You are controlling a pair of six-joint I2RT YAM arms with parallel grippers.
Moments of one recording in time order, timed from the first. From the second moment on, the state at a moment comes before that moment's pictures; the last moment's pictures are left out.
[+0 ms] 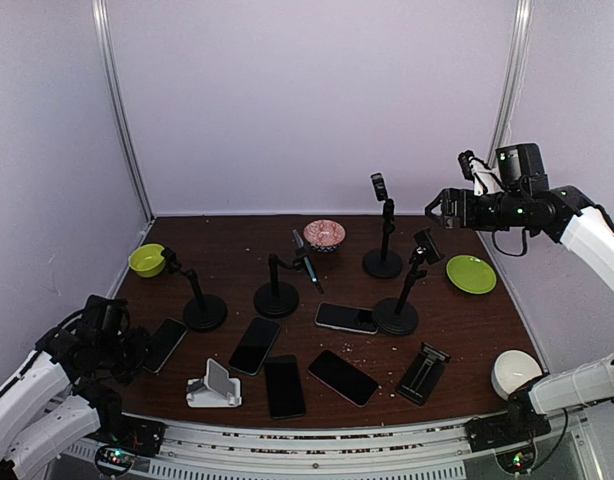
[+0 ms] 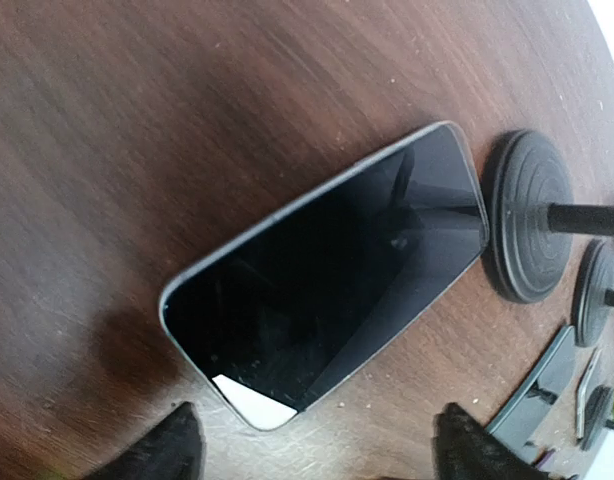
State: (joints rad) left arm -0.28 0.53 0.32 -0.78 -0.03 -1.06; right arm 0.33 1.20 1.28 -0.65 -0.15 0.25
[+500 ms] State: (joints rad) left arm -0.28 0.56 0.48 -0.89 -0.17 -0.99; right arm 0.33 1.20 1.28 -0.69 -0.12 0.25
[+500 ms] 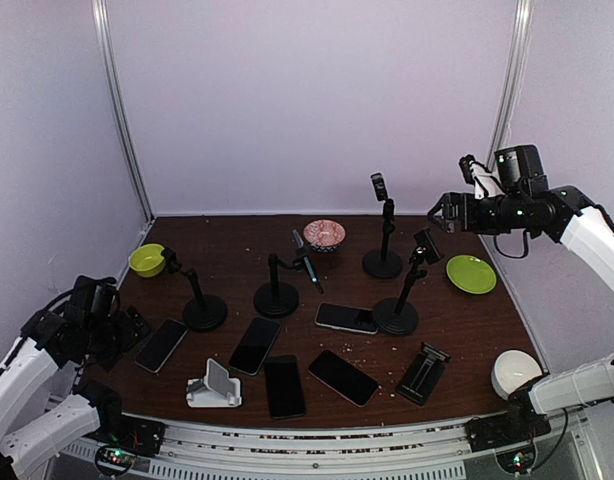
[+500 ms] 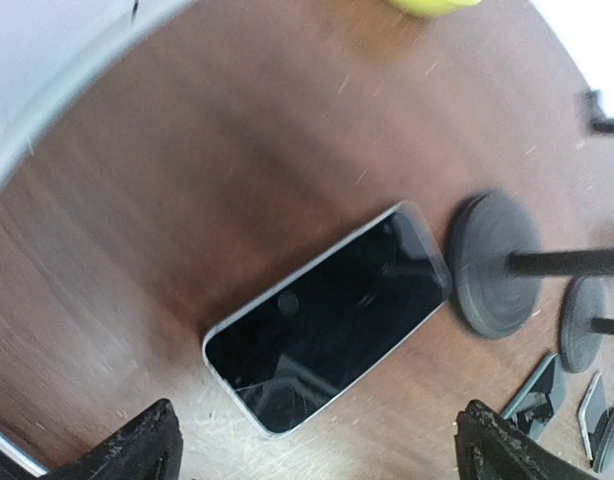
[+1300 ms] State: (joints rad) left arm -0.28 0.70 0.99 -0.85 -0.60 -0.25; right arm 0.51 1.26 1.39 -1.01 0.01 0.48
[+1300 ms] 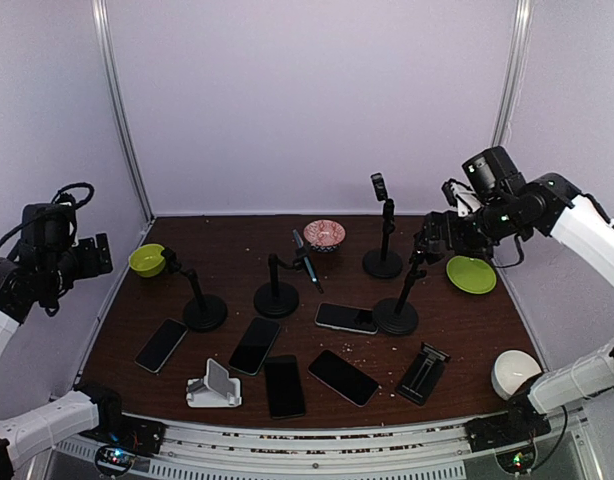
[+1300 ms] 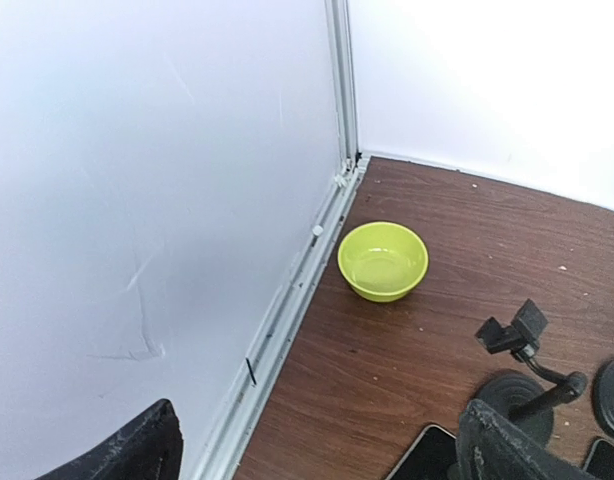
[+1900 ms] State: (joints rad) left arm -0.28 0.71 0.92 -0.76 -0.59 -0.13; right arm 0.62 1.61 1.69 -1.19 0.30 0.44
